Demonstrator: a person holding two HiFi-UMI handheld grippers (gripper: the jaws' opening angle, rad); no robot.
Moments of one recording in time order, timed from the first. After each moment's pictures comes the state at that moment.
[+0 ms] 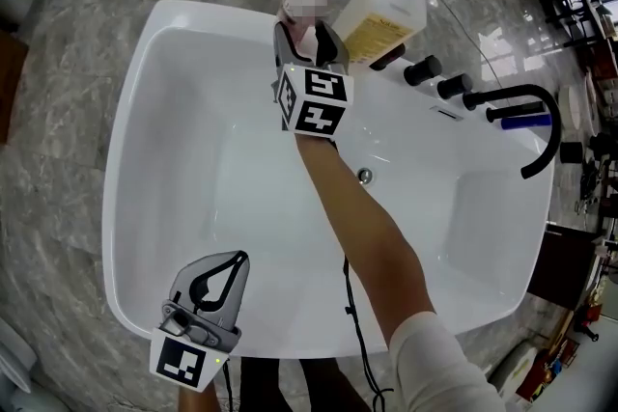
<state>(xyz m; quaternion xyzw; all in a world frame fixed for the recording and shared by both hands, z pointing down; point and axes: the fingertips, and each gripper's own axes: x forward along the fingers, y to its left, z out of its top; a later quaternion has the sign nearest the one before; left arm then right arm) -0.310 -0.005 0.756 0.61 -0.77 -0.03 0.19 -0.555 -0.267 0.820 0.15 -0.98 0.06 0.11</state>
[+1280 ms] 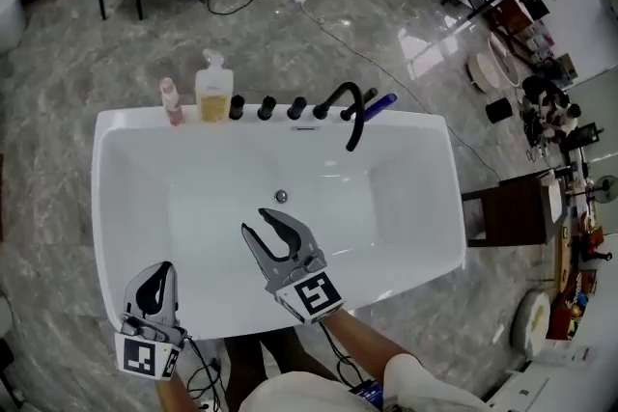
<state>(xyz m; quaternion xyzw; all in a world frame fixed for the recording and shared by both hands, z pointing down) -0.262 -0.013 0.543 0.63 -0.77 0.00 0.13 -0.210 -0.157 0.547 0.04 -0.99 0.02 0.11</state>
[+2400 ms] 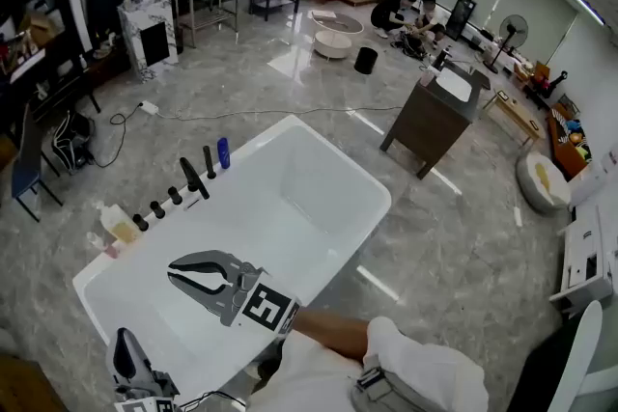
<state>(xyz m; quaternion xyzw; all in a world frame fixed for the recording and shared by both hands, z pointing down) -0.160 -0.007 0.344 0.69 -0.73 -0.02 0.02 -0.037 -0.122 0.242 0.05 -1.00 -0.04 -0.04</state>
